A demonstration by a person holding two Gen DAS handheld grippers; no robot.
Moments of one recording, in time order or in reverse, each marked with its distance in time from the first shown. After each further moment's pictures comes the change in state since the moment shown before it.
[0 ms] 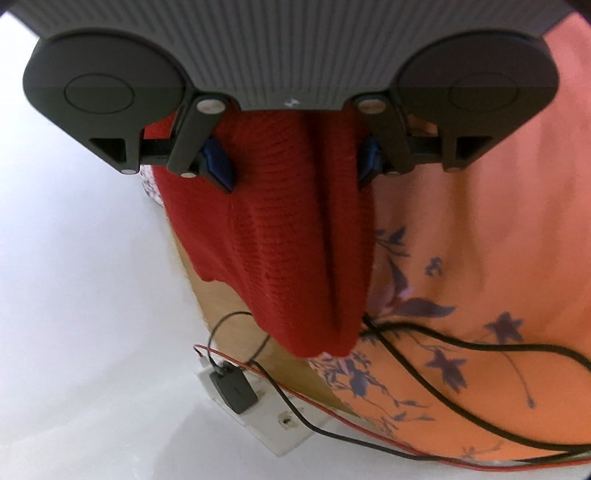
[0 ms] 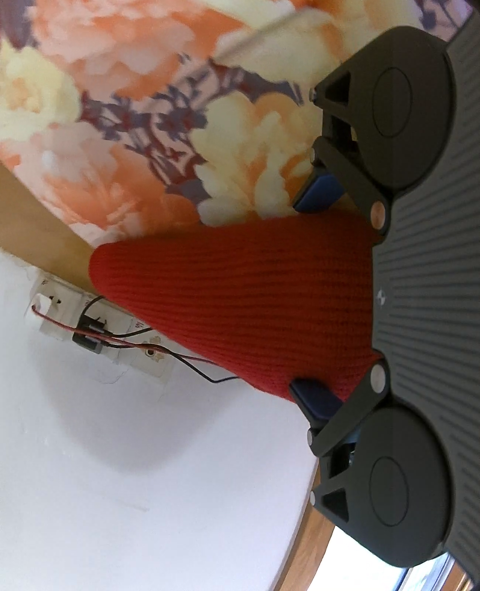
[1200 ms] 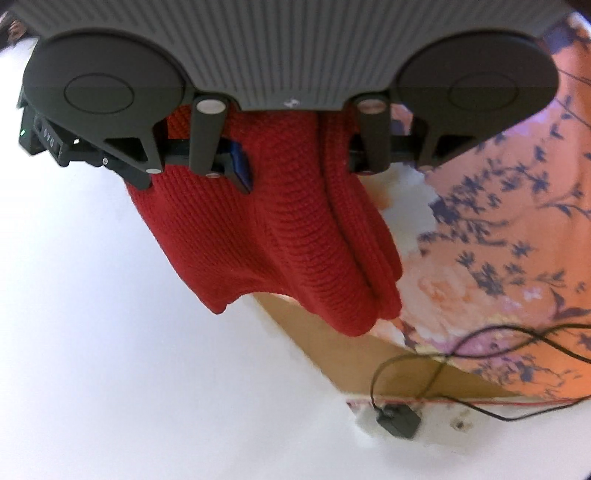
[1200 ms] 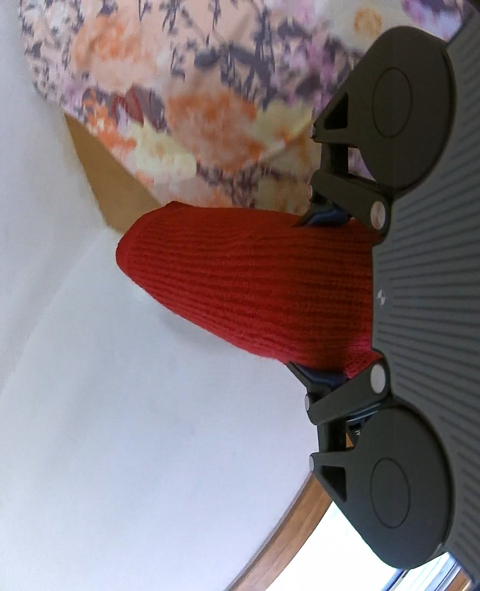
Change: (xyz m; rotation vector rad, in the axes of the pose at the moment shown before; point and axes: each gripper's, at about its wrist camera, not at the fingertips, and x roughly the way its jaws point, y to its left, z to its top) left arm -0.005 -0.143 -0.111 0.354 0.024 -0.040; right arm -0.187 0.018 -0.059 -0.135 -0.265 0.005
